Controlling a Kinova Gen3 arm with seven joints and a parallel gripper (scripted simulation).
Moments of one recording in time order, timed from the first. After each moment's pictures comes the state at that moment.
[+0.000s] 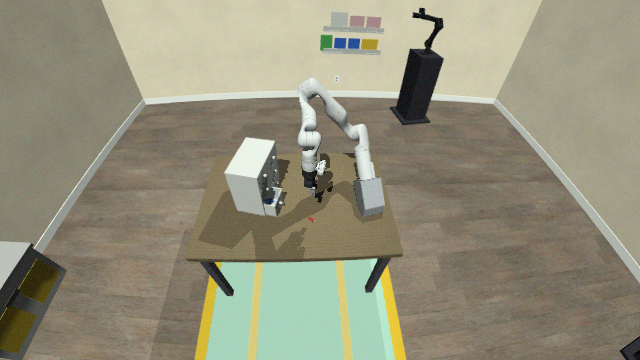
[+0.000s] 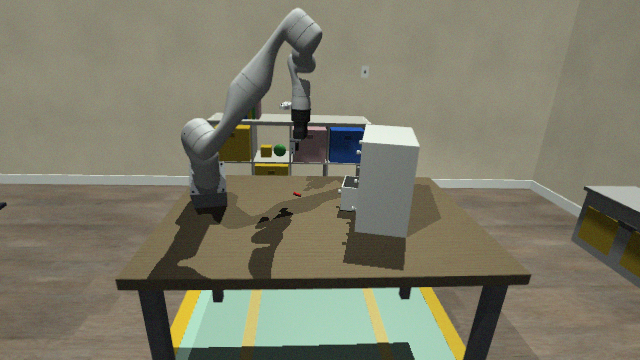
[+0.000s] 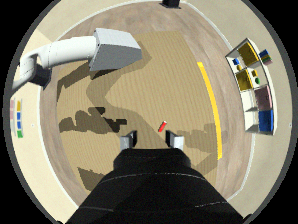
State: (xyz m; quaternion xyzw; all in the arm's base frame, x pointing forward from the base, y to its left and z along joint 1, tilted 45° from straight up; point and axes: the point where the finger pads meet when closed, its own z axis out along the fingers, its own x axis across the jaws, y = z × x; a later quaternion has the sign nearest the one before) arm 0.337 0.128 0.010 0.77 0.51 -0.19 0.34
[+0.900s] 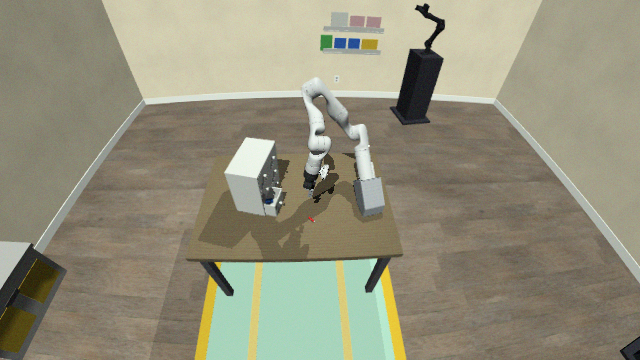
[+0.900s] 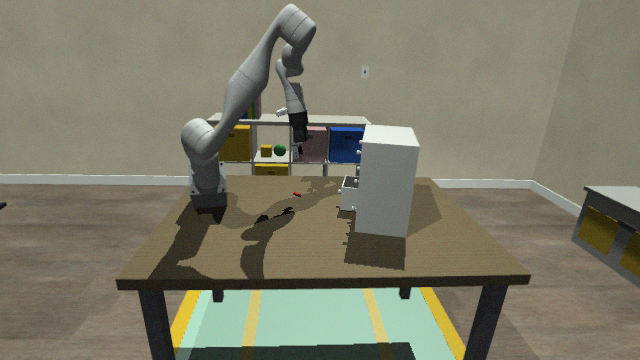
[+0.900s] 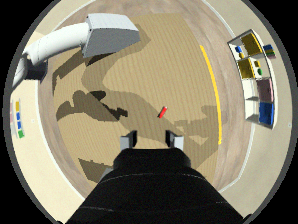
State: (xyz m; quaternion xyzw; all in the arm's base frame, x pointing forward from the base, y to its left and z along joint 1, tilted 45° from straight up) arm 0.352 0.113 0.004 0.74 0.52 -0.14 0.41
